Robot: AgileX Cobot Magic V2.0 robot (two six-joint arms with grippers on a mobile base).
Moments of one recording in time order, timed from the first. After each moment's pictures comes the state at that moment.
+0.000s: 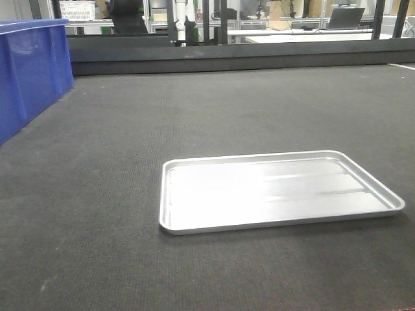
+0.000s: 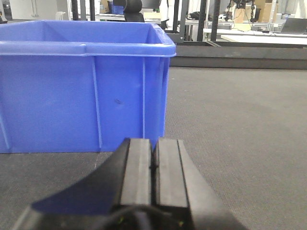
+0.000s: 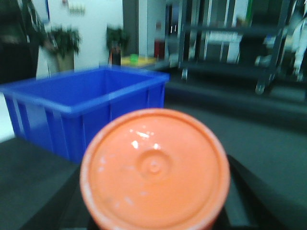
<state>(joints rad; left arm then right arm) -0.01 -0.02 0.04 0.04 0.01 -0.06 0.65 0.68 -0.62 -0.05 -0.01 0.08</state>
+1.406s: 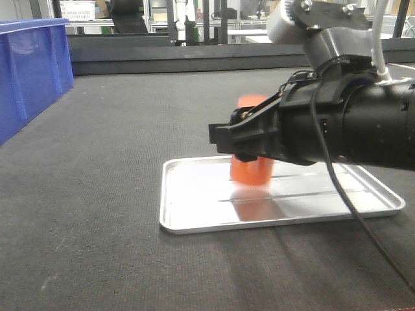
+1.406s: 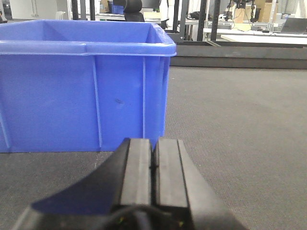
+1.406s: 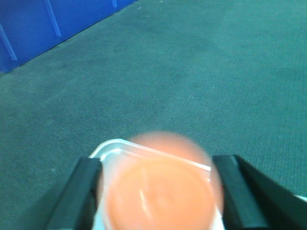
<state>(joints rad) -0.01 -0.02 0.04 0.04 0.01 -0.06 0.65 1.65 -0.47 0.12 -0.90 0.08</state>
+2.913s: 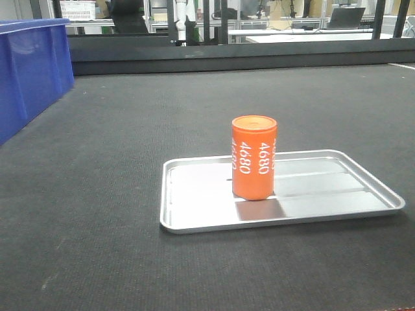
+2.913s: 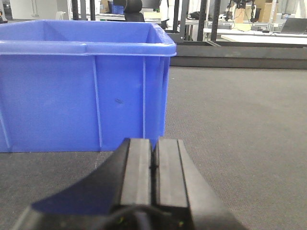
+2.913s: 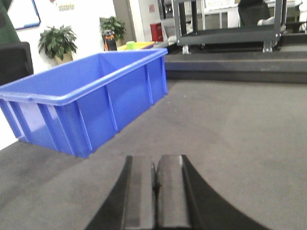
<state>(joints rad) -0.01 -0.02 0.04 0.04 0.01 -0.06 0.65 0.78 -0.46 0.12 -0.28 0.08</state>
